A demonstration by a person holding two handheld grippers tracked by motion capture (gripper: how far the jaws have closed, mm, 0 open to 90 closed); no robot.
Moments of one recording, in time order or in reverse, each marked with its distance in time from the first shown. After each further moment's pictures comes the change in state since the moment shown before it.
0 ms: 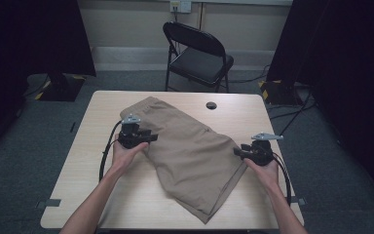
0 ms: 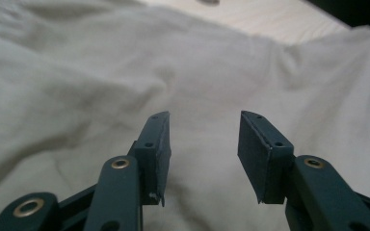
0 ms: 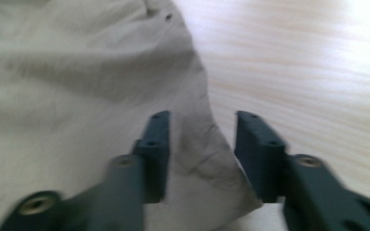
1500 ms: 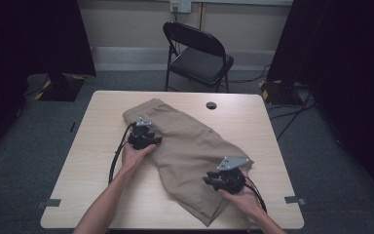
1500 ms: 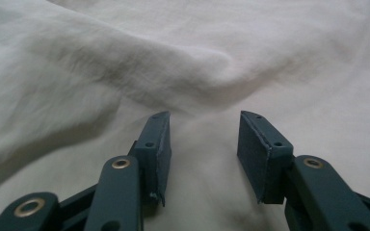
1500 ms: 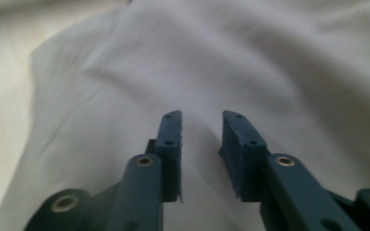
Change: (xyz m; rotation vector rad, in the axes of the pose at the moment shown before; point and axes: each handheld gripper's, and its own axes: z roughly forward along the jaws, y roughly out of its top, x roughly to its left) left arm -0.002 -0.007 0.034 0.064 0.097 0.002; right arm 0.119 -0.023 -0.001 0.060 0.249 -0.284
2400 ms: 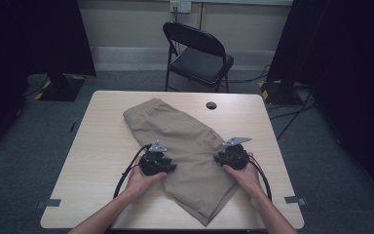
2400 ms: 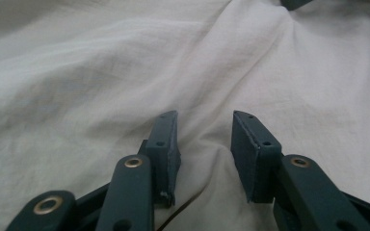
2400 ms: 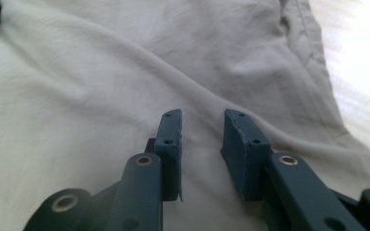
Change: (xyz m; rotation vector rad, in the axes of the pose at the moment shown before) left arm -0.080 -0.037 -0.017 0.099 -0.182 0.159; right arm -0.073 0.008 0.025 0.091 -0.185 0.122
